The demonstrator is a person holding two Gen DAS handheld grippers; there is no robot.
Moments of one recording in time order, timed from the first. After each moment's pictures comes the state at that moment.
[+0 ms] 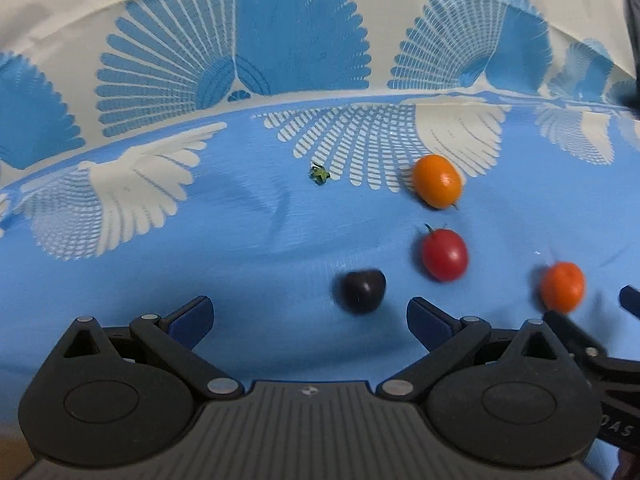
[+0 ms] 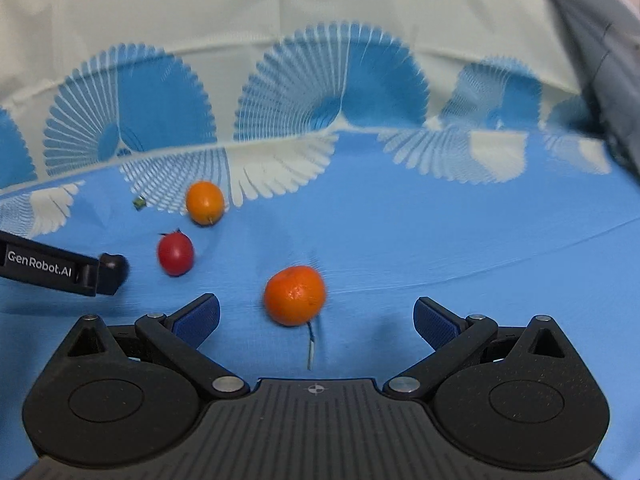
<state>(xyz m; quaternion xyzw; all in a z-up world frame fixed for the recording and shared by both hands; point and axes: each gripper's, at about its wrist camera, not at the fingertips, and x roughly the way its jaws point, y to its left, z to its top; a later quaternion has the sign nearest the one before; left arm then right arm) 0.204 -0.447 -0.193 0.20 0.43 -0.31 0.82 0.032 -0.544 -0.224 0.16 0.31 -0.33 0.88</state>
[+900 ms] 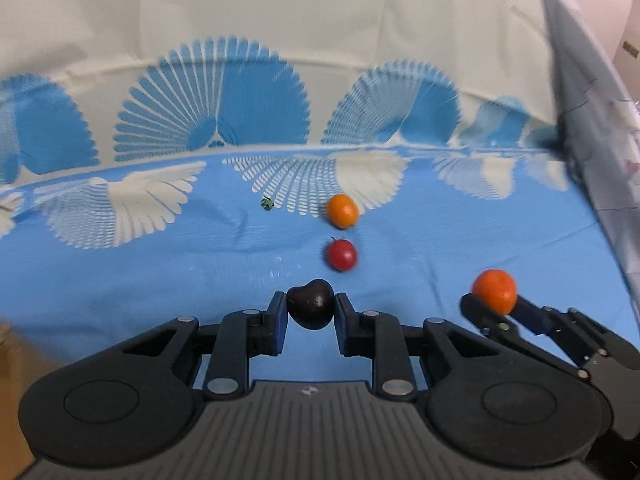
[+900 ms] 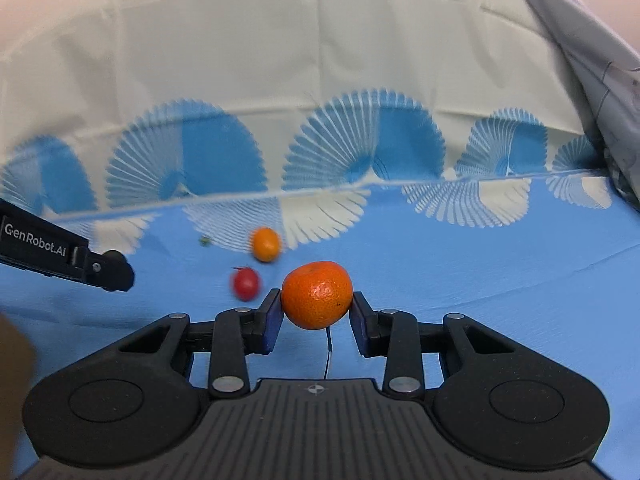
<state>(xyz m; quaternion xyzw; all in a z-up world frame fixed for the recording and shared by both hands) 0.119 -0.366 -0.089 0.13 0.40 -0.39 0.82 -0.033 -0.469 -0.139 0.14 0.24 -0.29 0.92</state>
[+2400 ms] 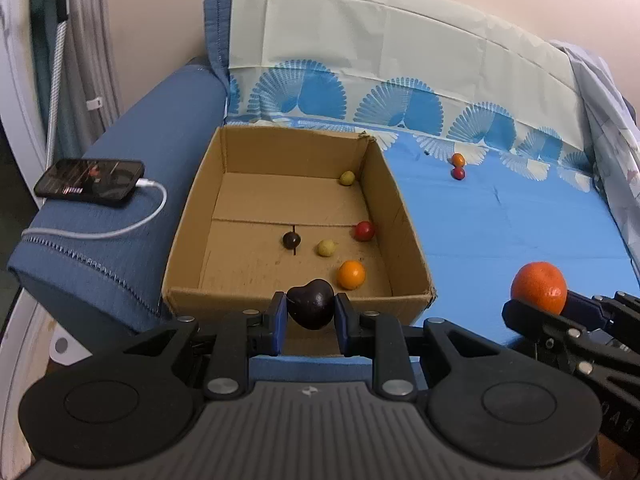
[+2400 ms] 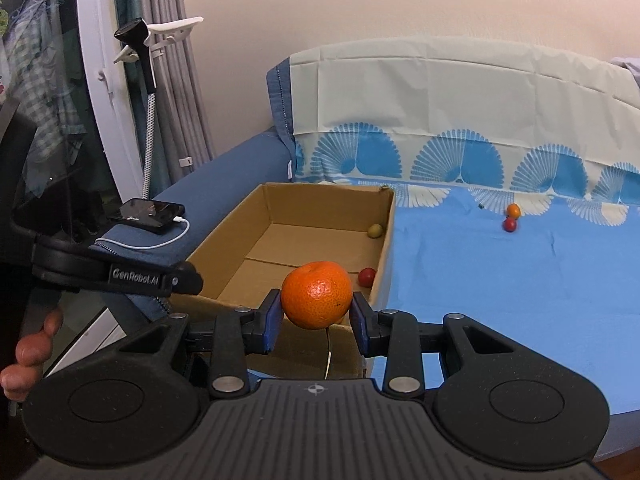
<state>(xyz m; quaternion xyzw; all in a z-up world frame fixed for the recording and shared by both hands) -0.109 0.086 0.013 0.08 0.37 -0.25 0.89 -0.234 -0.067 -0.011 0.09 0.24 -0.07 0.96</state>
